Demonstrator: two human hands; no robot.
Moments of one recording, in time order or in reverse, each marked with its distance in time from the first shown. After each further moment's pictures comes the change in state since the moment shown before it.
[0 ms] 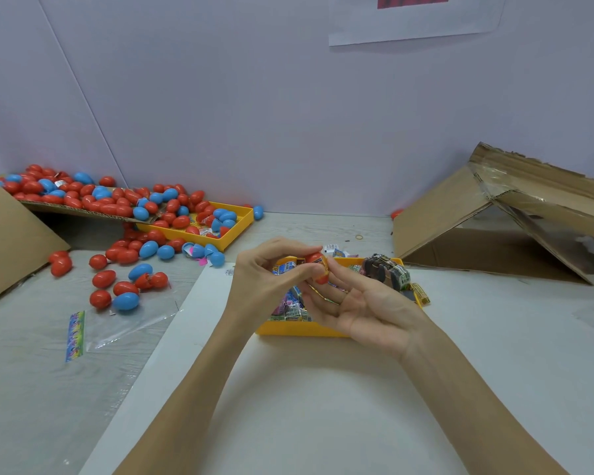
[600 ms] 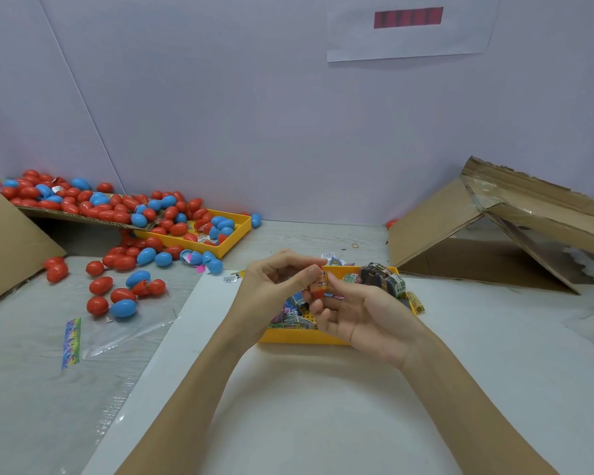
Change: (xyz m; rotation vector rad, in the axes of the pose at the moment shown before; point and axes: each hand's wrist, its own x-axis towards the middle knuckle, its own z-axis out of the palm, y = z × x) left_hand -0.001 -0.008 0.001 -0.127 -0.079 -0.265; right_hand -0.002 -0.002 -0.003 -0.118 0.003 -0.003
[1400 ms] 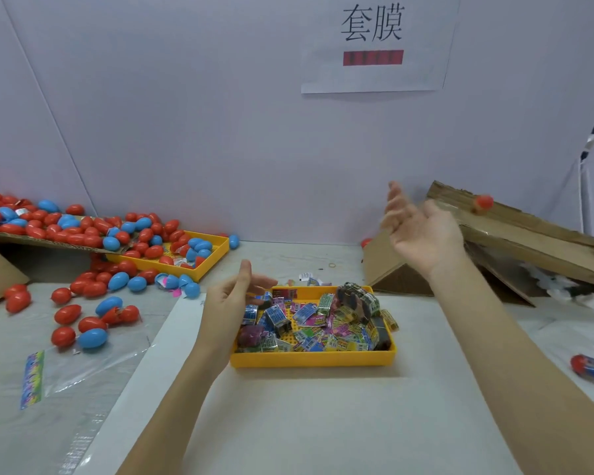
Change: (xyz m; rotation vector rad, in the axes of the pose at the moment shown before) left_hand 0.008 -0.006 -0.009 0.091 0.350 -0.140; right_hand -0.011 -0.144 -0.018 0.318 0.132 -0.609
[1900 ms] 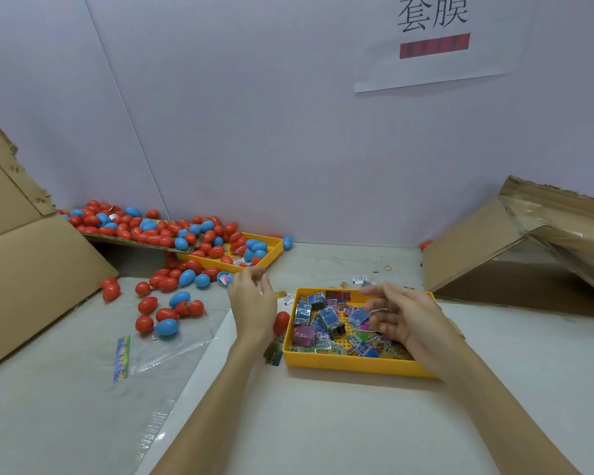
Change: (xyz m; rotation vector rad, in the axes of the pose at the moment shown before) left_hand 0.044 -0.040 -0.032 0.550 0.453 0.104; right_hand -0.035 0.114 -0.059 -0.849 -0.055 0.137
